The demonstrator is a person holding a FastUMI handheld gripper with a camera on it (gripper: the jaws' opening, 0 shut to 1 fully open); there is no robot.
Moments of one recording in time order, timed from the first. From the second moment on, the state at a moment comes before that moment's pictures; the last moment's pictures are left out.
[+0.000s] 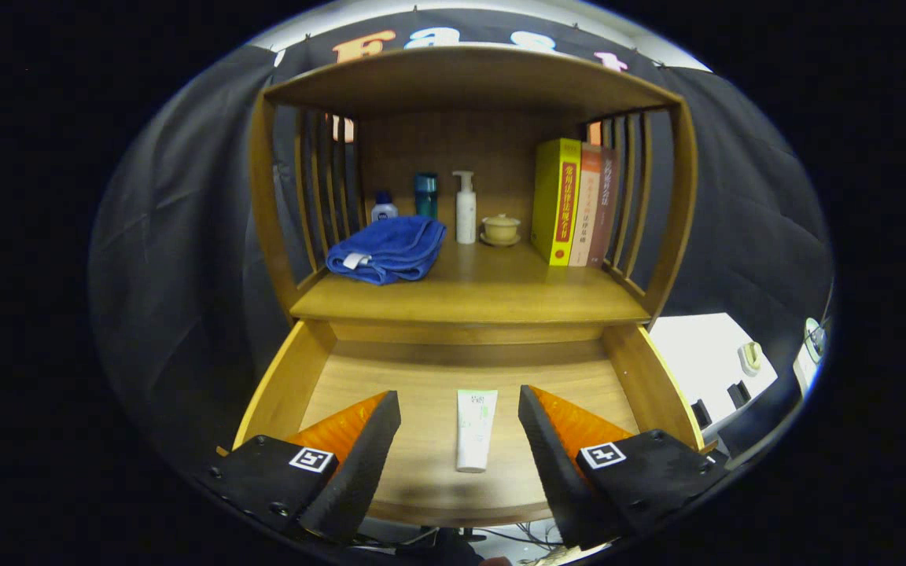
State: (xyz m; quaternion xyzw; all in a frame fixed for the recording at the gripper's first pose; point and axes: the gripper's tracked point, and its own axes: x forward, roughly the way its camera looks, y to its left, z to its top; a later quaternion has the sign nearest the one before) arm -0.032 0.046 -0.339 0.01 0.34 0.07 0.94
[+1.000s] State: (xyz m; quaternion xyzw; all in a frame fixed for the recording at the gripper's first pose) arm -0.027 0.038 -0.535 -0.02 0.60 0.04 0.80
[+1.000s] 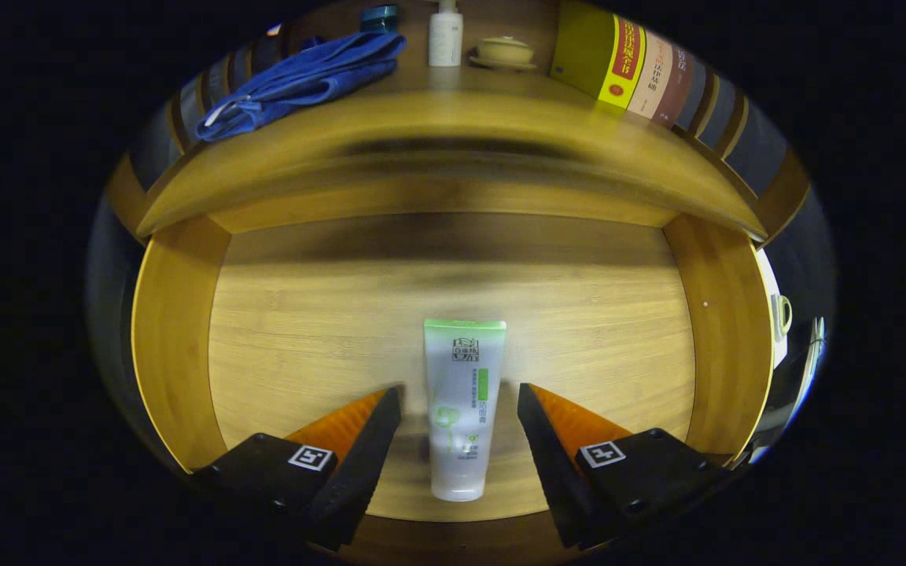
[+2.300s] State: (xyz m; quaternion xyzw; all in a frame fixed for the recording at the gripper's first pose) arm 0.028 0.060 -0.341 -0.04 0.55 0.07 0.83
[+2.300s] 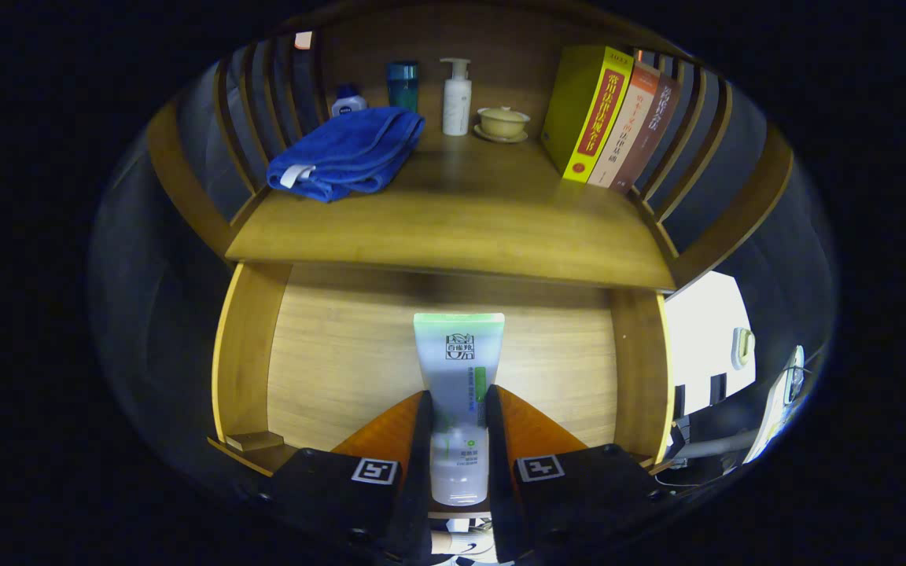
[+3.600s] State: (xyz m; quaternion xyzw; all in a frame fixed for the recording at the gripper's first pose) arm 0.236 0.063 -0.410 -0.09 0.53 0.04 0.84
